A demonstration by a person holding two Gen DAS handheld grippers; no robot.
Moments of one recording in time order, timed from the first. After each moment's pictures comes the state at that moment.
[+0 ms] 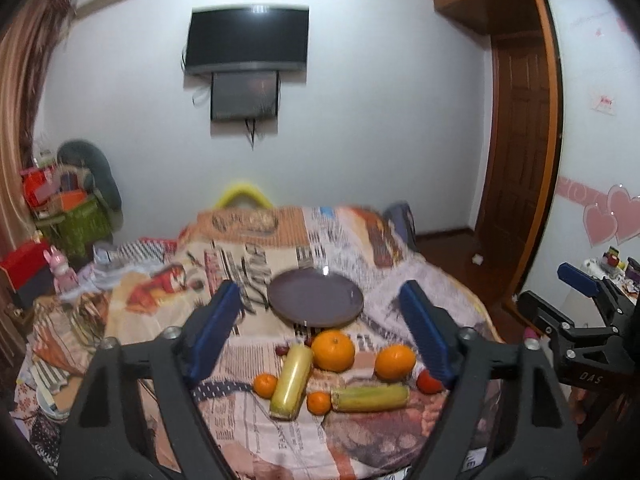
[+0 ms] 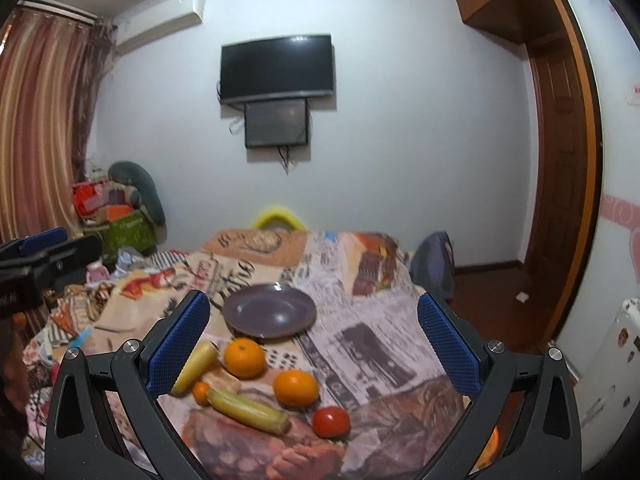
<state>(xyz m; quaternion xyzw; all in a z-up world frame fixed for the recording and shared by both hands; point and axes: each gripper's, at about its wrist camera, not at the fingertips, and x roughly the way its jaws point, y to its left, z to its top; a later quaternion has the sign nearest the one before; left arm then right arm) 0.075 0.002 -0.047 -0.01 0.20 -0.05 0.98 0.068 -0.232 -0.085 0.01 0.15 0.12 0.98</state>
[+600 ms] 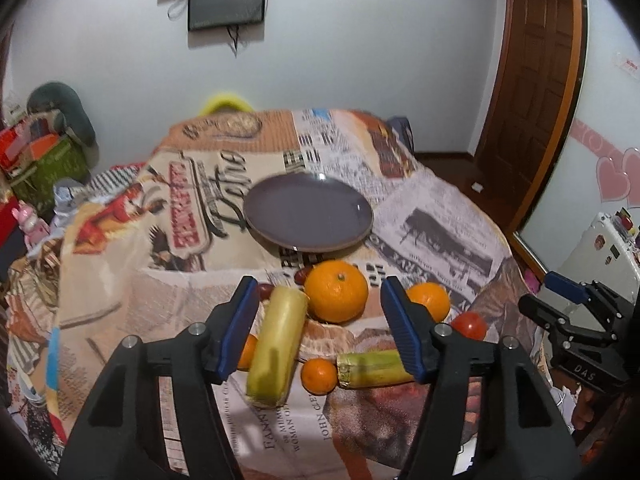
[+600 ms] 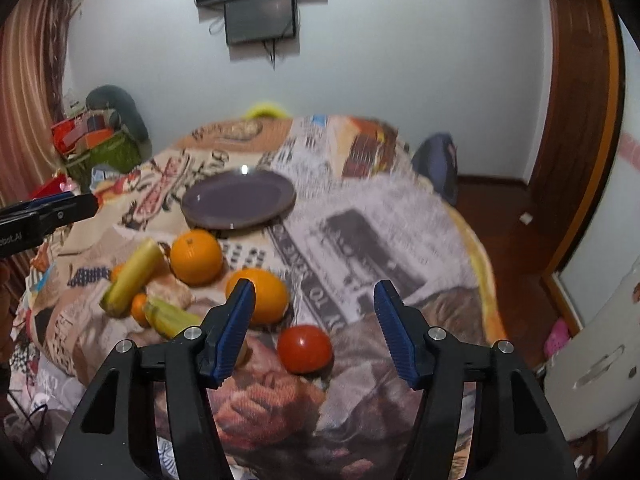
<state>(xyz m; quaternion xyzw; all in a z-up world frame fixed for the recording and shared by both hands) 0.172 -0.005 -0.141 -0.01 0.36 -0.07 0.93 0.129 -0.248 -0.166 0.00 0.33 0.13 0.94</state>
